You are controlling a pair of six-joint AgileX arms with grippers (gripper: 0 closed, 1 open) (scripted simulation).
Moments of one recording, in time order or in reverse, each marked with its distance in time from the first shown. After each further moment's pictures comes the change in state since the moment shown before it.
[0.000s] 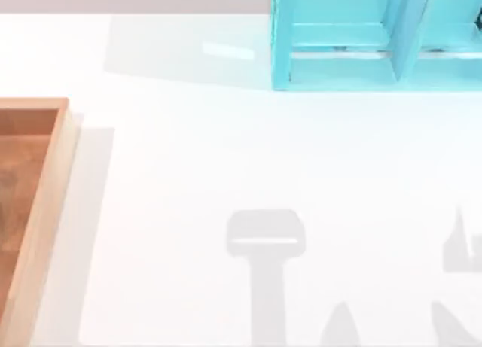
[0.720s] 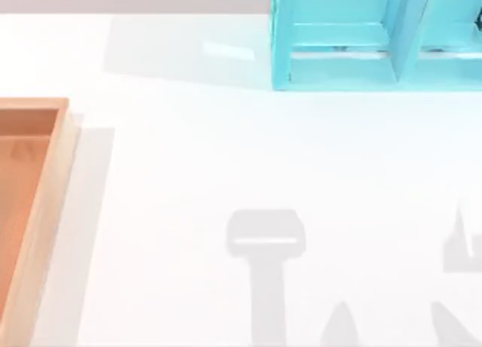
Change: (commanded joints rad) left arm 0.449 -0.028 -0.126 0.088 0.654 0.061; right arm 0.000 0.000 0.000 0.000 0.000 0.000
